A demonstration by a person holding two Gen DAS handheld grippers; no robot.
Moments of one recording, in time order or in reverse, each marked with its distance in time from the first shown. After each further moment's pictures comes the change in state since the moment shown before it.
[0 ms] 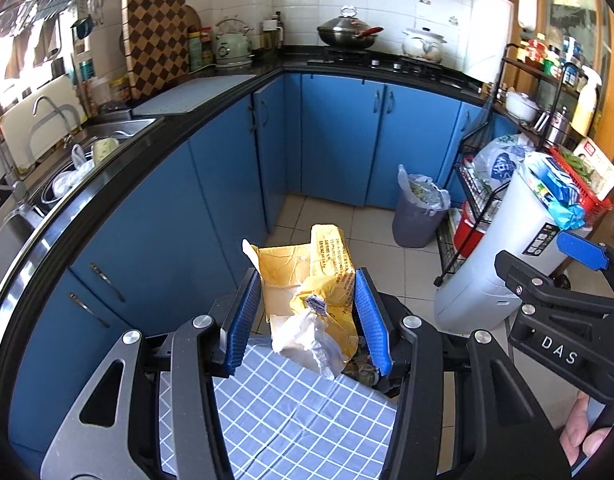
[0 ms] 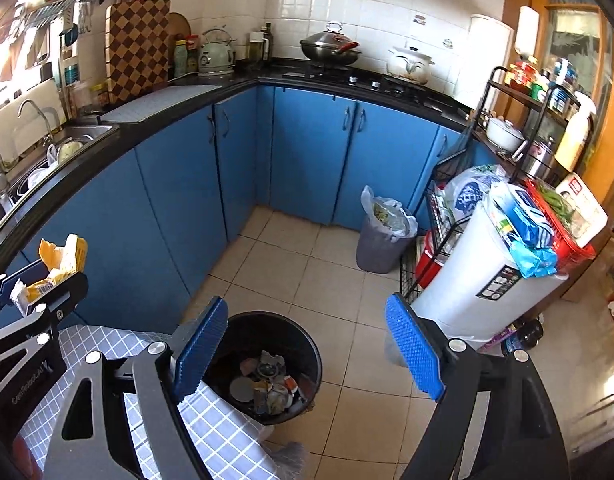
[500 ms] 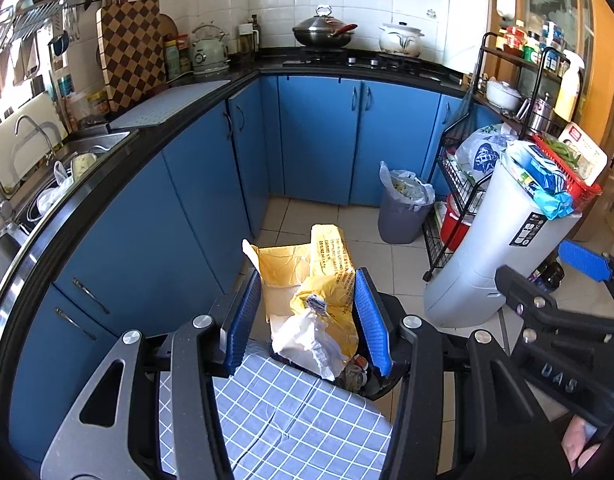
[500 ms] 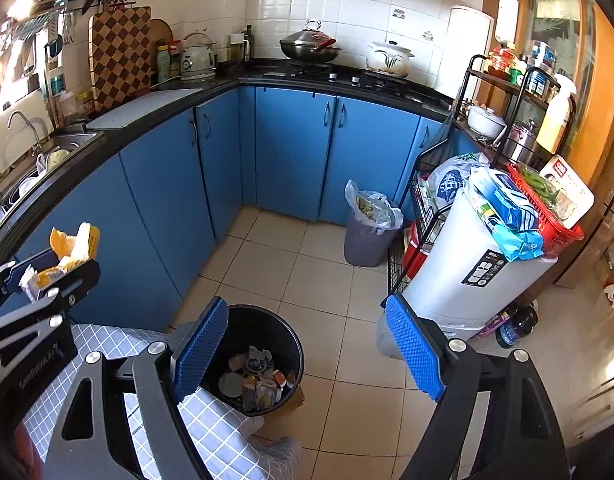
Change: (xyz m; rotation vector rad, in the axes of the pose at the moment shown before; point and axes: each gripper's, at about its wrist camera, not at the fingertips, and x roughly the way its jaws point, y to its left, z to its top) left arm 0.004 -0.034 0.008 0.053 -0.005 -0.030; right arm -0.008 -0.023 -0.013 0.038 0.002 -0.022
